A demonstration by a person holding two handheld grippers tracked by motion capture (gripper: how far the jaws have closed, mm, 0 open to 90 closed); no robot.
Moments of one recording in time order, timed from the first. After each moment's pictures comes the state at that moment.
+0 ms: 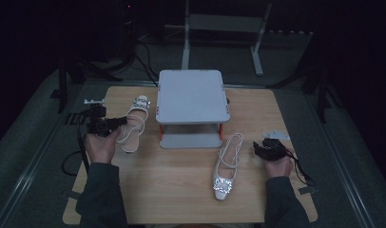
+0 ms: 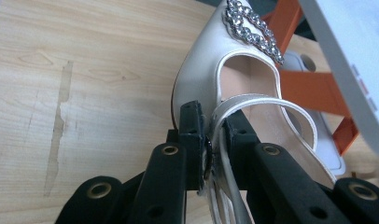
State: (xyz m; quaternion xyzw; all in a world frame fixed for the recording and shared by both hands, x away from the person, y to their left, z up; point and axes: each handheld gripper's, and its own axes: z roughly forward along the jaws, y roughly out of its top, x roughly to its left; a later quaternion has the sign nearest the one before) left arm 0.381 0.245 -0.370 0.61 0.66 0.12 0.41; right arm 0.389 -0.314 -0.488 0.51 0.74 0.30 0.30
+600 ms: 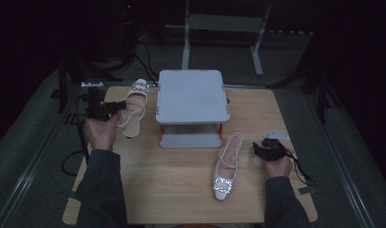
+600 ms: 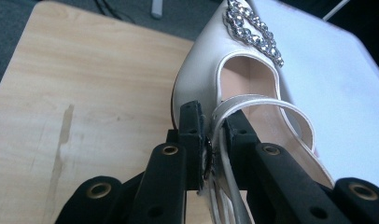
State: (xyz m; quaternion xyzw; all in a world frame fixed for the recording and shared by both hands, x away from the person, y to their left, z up) left arm 0.400 0.237 -0.325 0.60 0.66 0.14 0.43; right arm 0.390 -0.313 -0.489 0.51 0.75 0.29 0.30
